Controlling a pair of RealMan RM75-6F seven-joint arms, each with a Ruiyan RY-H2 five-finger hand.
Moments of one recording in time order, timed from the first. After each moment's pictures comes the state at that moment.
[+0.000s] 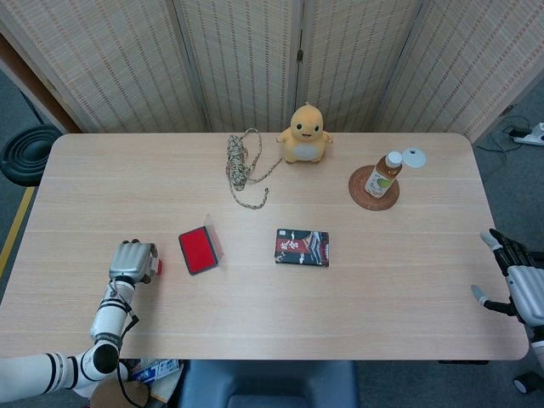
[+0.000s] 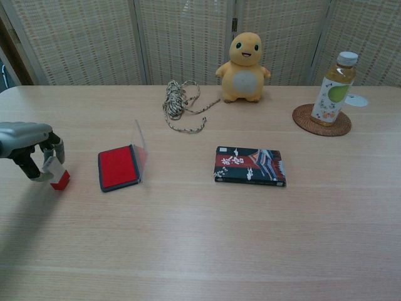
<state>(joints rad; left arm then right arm) -0.77 -1.48 -0.06 -1.53 0.52 1.06 0.68 0.13 -1.00 0.03 -1.52 -1.47 1.31 0.35</state>
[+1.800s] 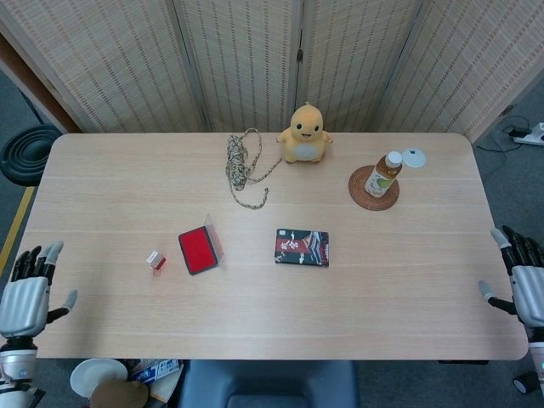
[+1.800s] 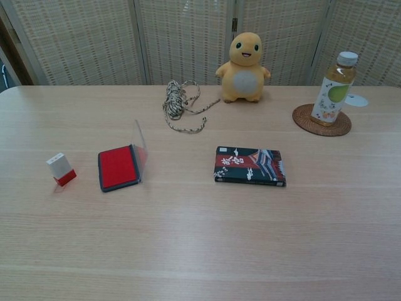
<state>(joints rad) -0.25 -1.17 0.11 -1.68 1.22 1.64 0.15 0.10 -1.06 0.08 -1.56 -1.38 1.40 0.06</state>
